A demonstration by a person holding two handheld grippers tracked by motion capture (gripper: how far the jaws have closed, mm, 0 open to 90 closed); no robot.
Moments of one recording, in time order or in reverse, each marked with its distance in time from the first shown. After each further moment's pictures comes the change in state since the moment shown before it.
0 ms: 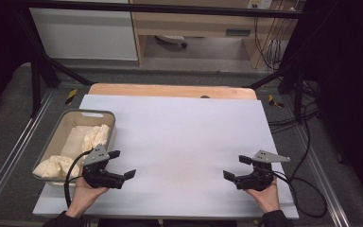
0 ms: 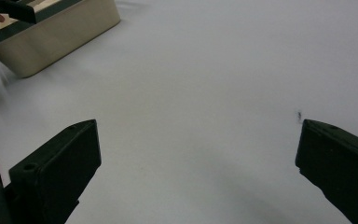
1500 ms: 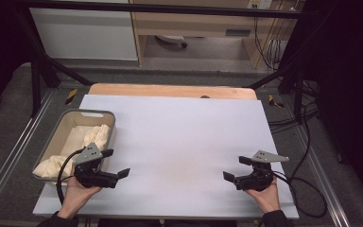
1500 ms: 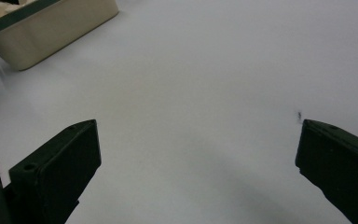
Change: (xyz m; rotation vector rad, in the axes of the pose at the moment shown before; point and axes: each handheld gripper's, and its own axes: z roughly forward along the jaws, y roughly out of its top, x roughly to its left) left arm 0.003 0.007 -0.020 0.010 0.032 -0.001; right arm 0.000 -0.001 0.001 0.028 -0.003 -0.003
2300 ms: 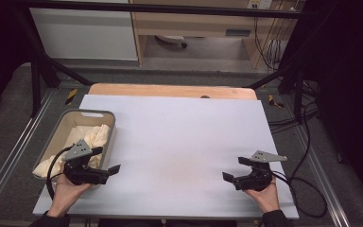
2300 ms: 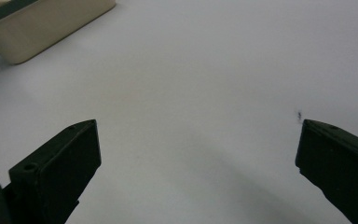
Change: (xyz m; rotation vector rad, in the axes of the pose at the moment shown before) left arm 0.019 0.000 -0.019 0.019 0.053 -0.037; right arm -0.001 -0.001 0.003 0.028 -0.006 -0.004
